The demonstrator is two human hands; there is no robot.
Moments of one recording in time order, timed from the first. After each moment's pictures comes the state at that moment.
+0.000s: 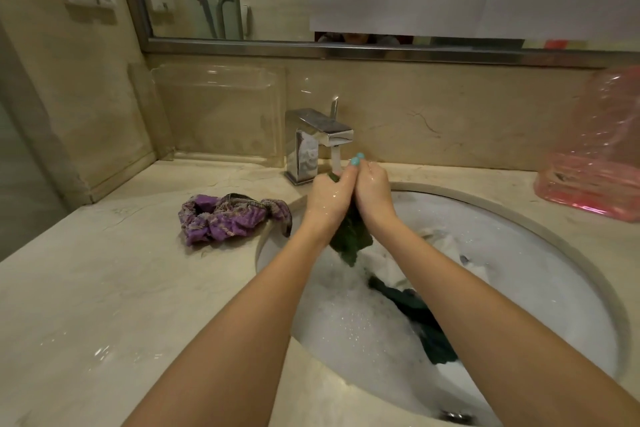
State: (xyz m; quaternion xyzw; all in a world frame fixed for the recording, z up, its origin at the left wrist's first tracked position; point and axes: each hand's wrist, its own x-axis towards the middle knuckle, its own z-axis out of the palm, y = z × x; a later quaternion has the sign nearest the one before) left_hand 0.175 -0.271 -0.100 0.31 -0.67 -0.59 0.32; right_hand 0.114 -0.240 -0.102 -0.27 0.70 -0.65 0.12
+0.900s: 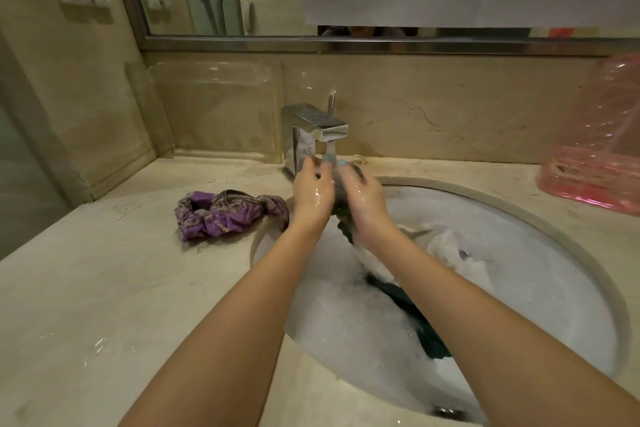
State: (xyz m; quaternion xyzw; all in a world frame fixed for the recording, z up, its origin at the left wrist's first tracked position) left_hand 0.173 -0.290 -0.112 0.32 -0.68 -0.54 0.39; right_hand 0.133 -0.226 -0.113 -0.20 0.60 -0.72 0.27
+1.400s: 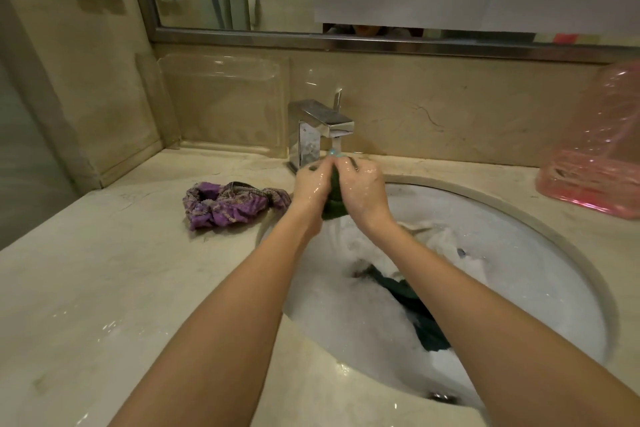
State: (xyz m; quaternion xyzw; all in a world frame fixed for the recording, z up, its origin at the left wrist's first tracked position) left_hand 0.187 -0.282 -0.100 0.34 -0.54 -0.71 0.31; right_hand 0.143 -0.222 -0.097 -0.37 0.70 -0.61 0.07
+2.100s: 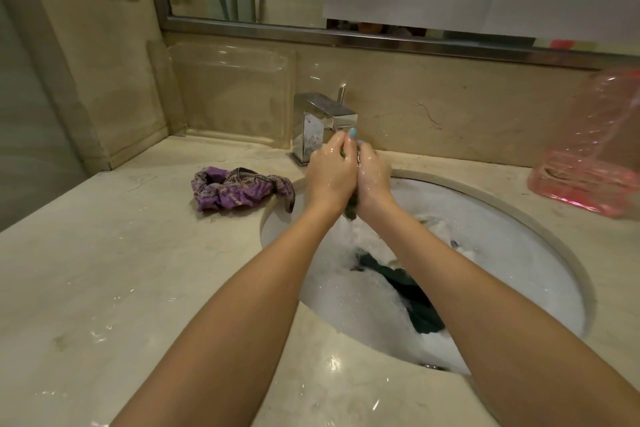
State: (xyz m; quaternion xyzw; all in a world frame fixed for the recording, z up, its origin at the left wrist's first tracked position) left_hand 0.182 -0.262 -0.098 0.25 -0.75 -0.38 0.49; right_hand 0.138 -0.231 -0.092 -0.16 0.56 -0.78 0.23
